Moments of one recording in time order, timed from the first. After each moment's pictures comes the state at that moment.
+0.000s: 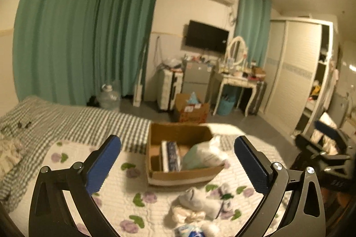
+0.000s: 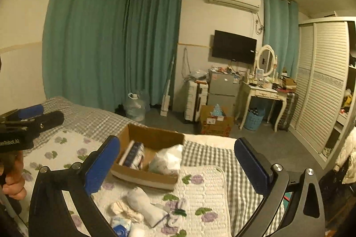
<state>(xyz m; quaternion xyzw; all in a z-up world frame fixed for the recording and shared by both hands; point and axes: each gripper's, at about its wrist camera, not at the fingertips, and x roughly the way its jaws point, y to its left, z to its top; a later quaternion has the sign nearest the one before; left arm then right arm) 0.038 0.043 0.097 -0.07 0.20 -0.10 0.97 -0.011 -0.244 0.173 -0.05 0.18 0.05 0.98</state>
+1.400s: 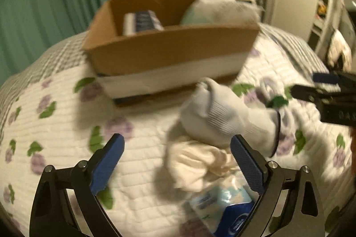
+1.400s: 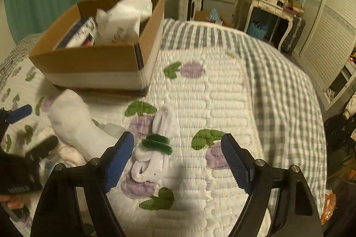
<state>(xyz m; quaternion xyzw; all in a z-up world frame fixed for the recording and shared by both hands) 0.104 -0.041 -0.135 0.09 0.40 -0.14 0.90 0.111 -0.281 -0.070 -0.03 0.46 0.02 0.89</state>
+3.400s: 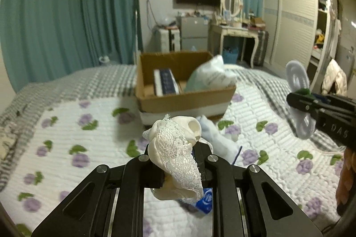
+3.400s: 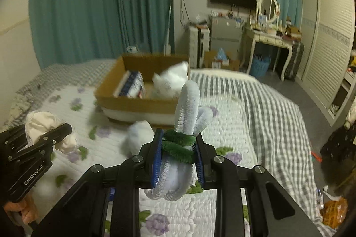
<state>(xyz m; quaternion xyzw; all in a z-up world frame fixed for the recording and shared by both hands) 0.011 0.002 -0.020 0.04 0.30 -0.10 0.95 -0.002 -0.249 0.051 -0.01 0.32 0.06 0.95</state>
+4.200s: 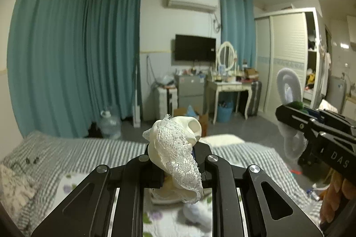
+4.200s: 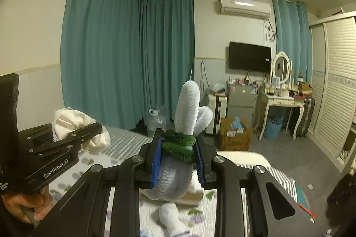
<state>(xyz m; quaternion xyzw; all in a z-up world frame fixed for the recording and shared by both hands) 0.018 0.013 0.158 0.01 0.14 -0.12 0.98 -0.025 -0.216 0.243 -0.02 0.13 0.12 0.98</state>
